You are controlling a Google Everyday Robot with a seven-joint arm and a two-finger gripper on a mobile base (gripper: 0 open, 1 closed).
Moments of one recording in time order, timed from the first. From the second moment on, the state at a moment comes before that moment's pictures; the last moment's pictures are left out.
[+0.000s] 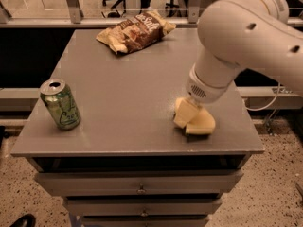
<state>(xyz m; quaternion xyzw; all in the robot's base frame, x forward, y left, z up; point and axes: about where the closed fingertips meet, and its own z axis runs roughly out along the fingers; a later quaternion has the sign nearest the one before) 0.502 -0.123 0.842 -0.41 0.90 -0.01 0.15</state>
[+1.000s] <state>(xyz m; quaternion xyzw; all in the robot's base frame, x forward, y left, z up) 0.542 -0.109 0.872 -0.40 0.89 -0.02 0.21</state>
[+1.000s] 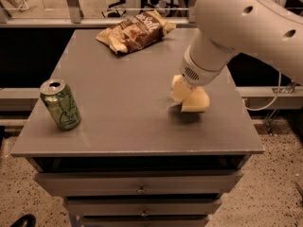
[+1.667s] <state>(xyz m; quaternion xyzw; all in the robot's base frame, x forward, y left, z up) 0.669 -0.068 0.921 -0.39 0.84 -0.07 0.35</state>
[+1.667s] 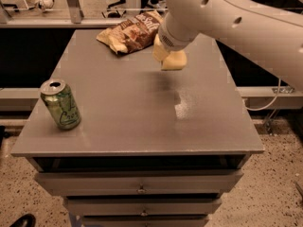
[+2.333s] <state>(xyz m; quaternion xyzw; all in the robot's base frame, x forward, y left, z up) 0.758 -0.028 0.915 -0.41 0.83 -0.06 0.38</state>
